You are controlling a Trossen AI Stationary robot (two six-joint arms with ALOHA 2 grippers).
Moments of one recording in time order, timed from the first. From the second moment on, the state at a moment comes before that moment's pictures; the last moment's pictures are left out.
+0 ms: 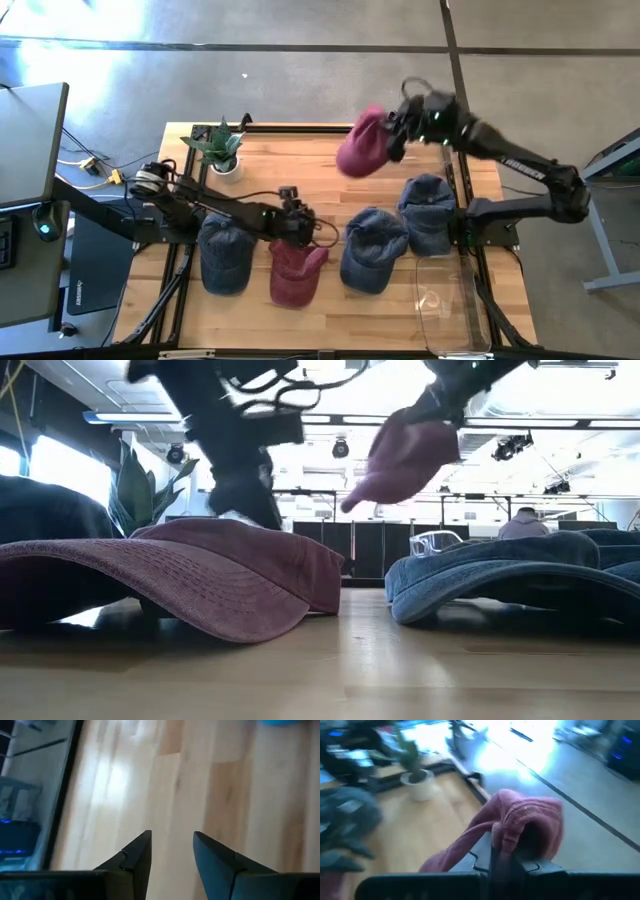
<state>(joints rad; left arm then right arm) -0.22 1.70 1.07 -0.40 -0.70 -0.06 -0.59 1.12 1.10 -0.40 -0.07 0.00</state>
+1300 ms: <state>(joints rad) -0.30 1.71 0.84 0.14 -0.71 -0.03 -0.98 1.06 1.10 -0.77 0.20 -0.03</state>
